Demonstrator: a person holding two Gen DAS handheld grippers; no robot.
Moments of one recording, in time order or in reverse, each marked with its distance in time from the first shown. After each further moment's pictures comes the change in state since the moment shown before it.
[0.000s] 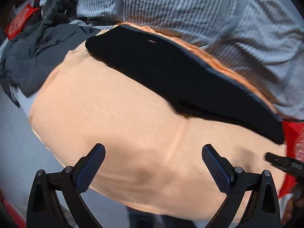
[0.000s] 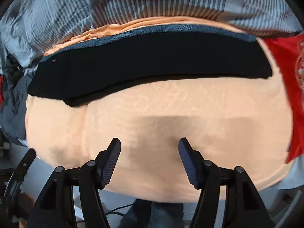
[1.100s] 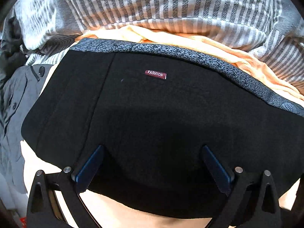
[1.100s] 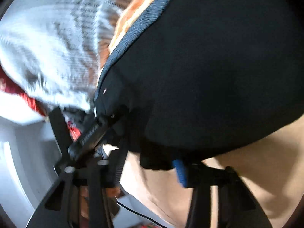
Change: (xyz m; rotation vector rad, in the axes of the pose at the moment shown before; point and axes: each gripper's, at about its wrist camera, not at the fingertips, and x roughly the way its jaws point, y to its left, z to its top) left arm 0.183 -0.005 0.183 0.251 0.106 0.087; right arm 0.179 0.113 0.058 0.430 0.066 0.802
